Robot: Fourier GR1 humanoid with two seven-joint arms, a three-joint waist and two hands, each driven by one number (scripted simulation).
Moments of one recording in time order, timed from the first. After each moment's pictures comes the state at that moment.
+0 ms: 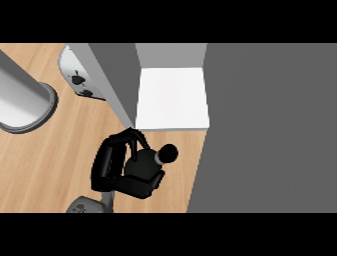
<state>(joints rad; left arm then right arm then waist) -0.09 0.00 -0.31 -1.41 0.12 0.16 -0.35 0.12 -0.54 0.63 -2.52 0.06 -0.57 0.31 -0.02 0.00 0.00</state>
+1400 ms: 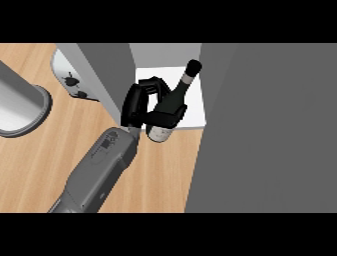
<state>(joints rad) -0.68 0.00 -0.26 -0.83 0.31 0.29 -0.38 0.19 -0.56 0.61 -2.51 0.03 -0.52 0.20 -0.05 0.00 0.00</state>
